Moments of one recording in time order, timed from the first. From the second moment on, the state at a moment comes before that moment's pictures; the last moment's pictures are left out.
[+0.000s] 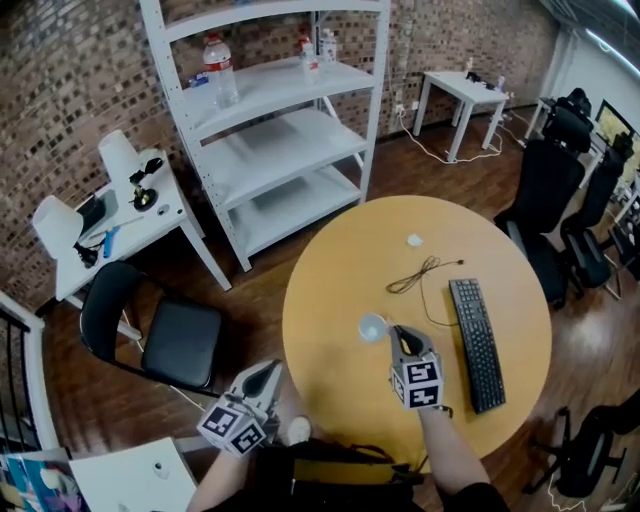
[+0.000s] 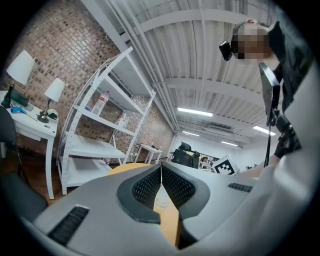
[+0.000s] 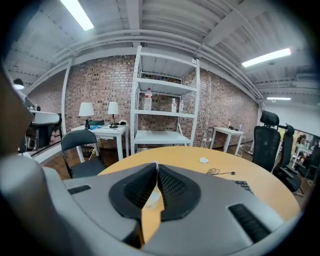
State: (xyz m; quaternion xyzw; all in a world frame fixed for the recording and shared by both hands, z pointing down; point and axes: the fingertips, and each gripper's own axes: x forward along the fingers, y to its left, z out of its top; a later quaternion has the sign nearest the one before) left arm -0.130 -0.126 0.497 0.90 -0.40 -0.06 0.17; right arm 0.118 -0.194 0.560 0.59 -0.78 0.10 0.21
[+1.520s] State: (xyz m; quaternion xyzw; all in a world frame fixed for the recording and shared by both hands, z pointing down) left arm -0.076 -0.131 0.499 0.93 -0.32 -0.04 0.16; right arm 0.260 -0.058 0.480 0.71 -0.70 0.09 -0.05
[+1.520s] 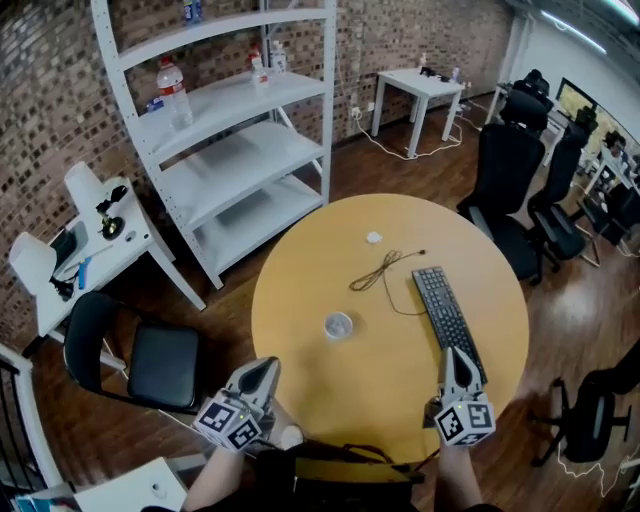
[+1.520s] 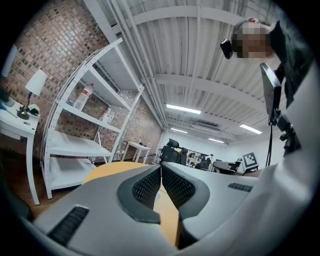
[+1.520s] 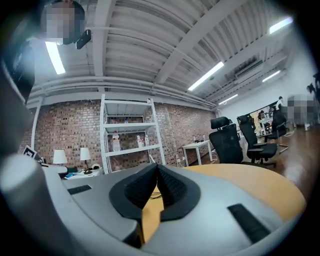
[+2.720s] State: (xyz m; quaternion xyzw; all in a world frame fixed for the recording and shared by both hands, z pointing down) left arm -0.050 -0.121 0.489 0.94 -0.31 -0.04 0.16; right arm 0.238 -0.043 0.504 0.70 -0.71 0.11 -0.03
